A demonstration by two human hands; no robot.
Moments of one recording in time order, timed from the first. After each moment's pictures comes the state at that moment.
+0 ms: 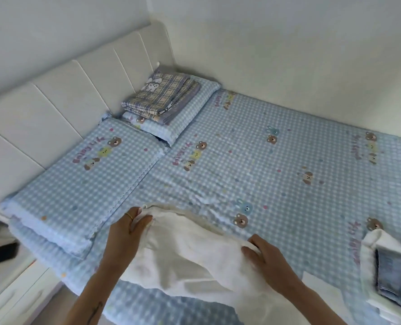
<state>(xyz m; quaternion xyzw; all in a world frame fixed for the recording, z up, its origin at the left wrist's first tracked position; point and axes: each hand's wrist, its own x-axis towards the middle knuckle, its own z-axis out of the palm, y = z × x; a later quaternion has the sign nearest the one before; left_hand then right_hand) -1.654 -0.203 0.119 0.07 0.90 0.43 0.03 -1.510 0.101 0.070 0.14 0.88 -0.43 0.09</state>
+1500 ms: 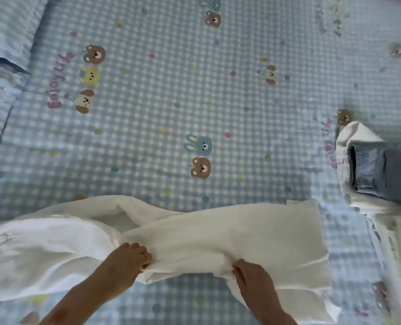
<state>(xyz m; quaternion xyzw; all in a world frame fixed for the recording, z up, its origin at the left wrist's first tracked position) -1.734 -0.132 -0.197 0.62 0.71 -0.03 0.34 -1.476 0.066 -0.179 0.36 0.88 -0.24 0.21</state>
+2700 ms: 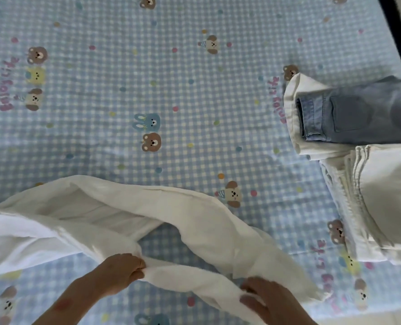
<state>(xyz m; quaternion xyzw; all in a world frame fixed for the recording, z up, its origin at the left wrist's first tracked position) -1.594 -0.109 -0.180 0.52 0.68 -0.12 0.50 -1.275 0.077 -0.110 0.37 0.81 -0.38 0.25</state>
